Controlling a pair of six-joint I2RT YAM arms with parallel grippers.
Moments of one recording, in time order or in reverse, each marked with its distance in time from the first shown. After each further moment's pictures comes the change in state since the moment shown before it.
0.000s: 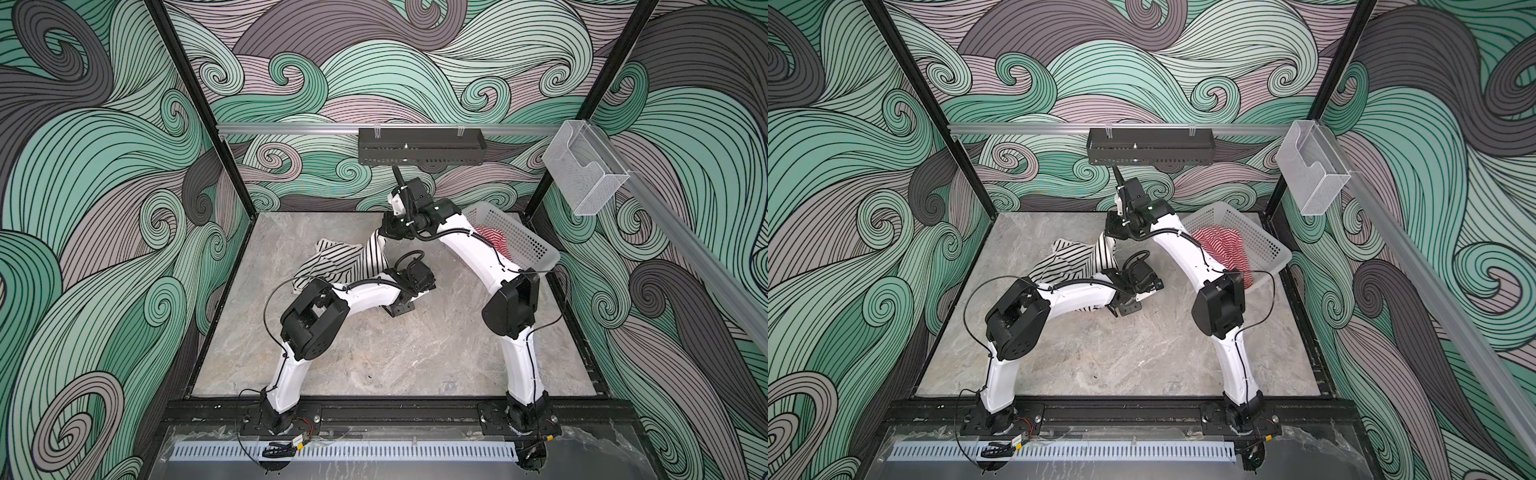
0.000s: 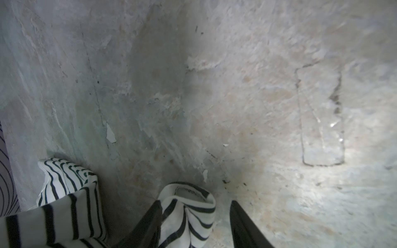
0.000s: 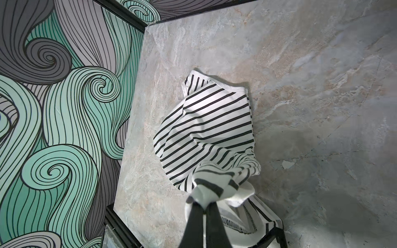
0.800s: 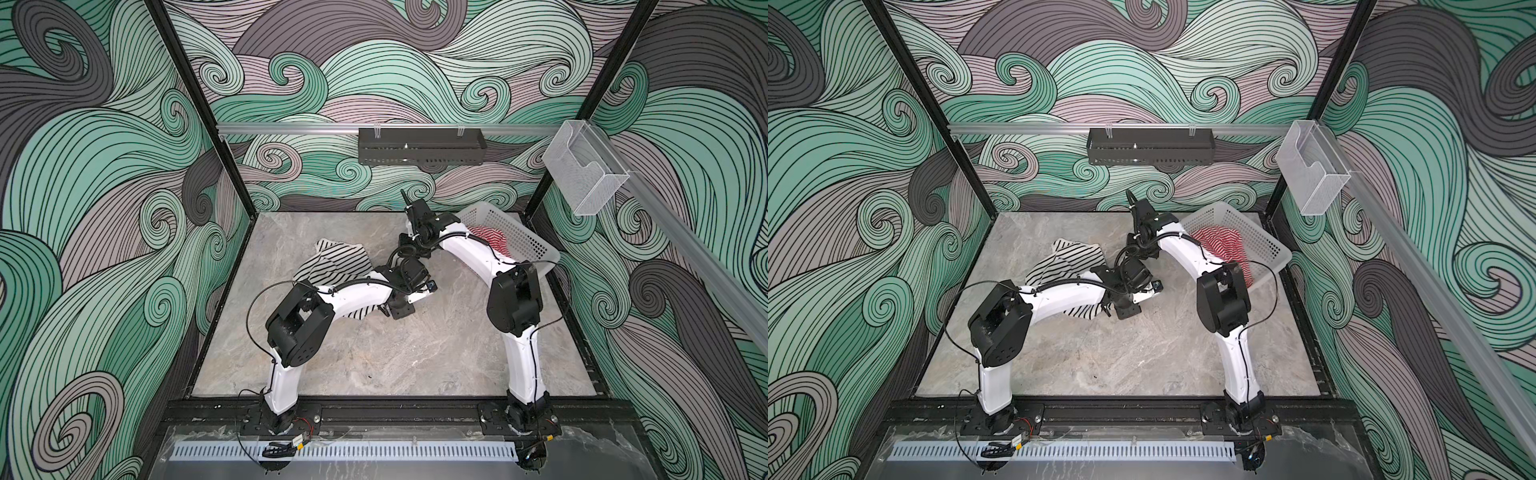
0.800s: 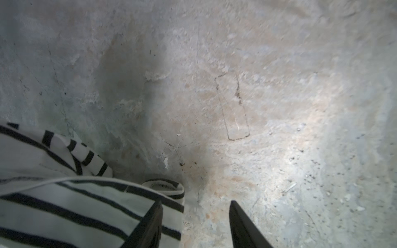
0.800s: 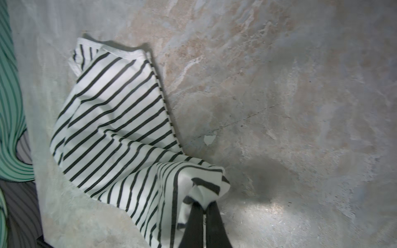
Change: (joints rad) left arm 0.009 -0.110 -0.048 -0.031 0.253 0.019; right arm -0.058 -0.023 -0.277 0.005 0.101 -0.027
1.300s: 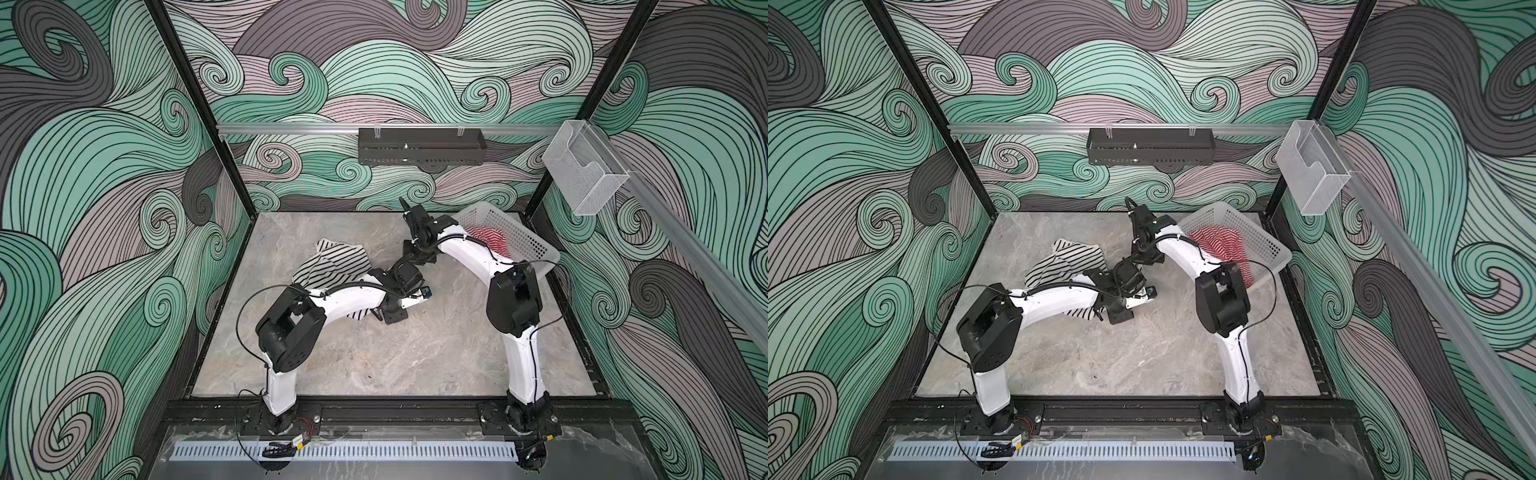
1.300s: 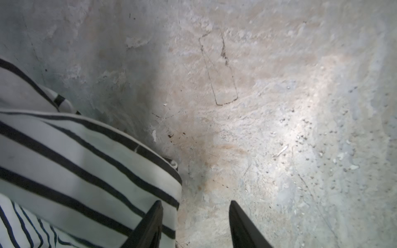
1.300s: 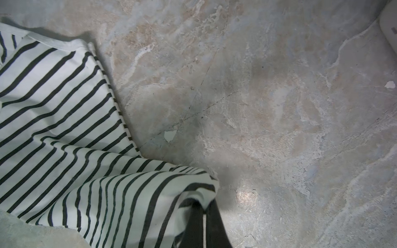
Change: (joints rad) left arm 0.015 -0.068 -0.073 -0.036 -0.002 0.027; right arm -0.005 0.005 -0.047 -0.078 0.180 -0.005
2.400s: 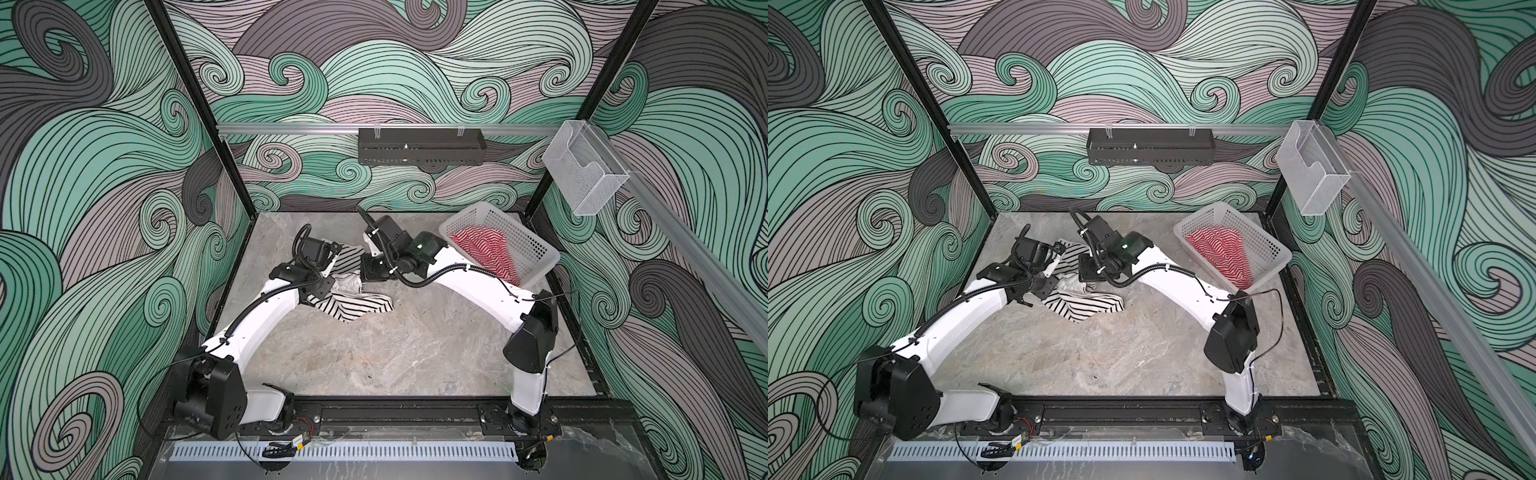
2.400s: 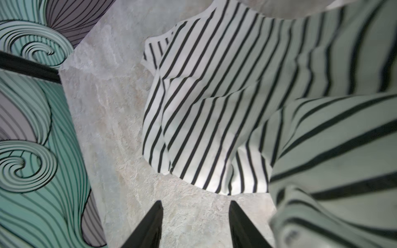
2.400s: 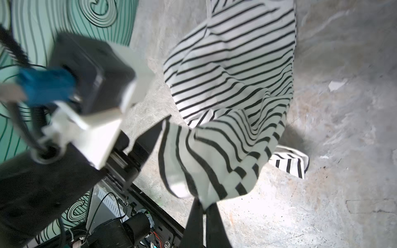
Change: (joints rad) left arm 0.513 -0.563 -0.313 0.009 -0.105 -0.121; right arm 0.344 -0.248 0.008 0.059 -0.106 0.104
